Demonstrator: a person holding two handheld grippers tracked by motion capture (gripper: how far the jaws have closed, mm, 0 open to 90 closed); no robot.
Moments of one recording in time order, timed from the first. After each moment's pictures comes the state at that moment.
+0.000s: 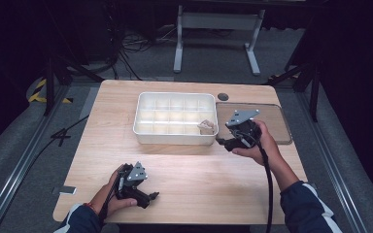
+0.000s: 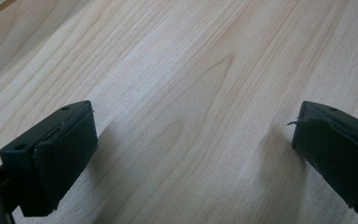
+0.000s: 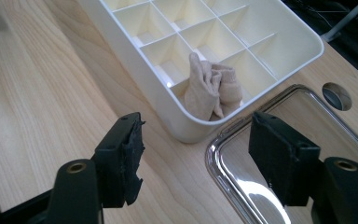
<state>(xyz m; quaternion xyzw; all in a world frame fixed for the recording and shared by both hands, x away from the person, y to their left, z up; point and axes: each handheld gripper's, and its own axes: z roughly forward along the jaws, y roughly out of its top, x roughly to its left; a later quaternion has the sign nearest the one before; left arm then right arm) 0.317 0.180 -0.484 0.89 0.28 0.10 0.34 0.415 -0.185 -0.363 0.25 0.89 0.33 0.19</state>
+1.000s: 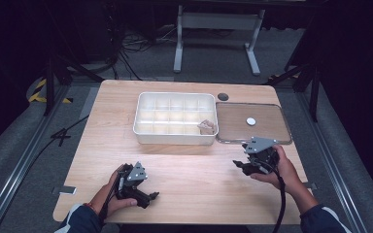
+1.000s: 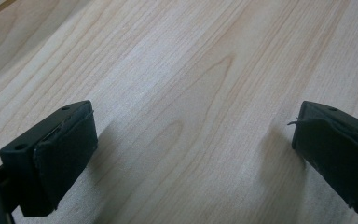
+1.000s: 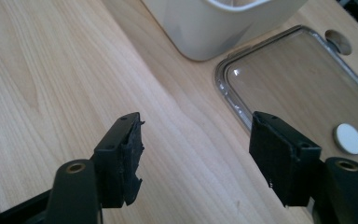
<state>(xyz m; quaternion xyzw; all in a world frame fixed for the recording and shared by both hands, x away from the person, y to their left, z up) 0.317 0.180 -0.485 0.89 0.28 0.10 0.34 0.365 -0.234 -0.408 0.24 0.90 0.30 0.22</state>
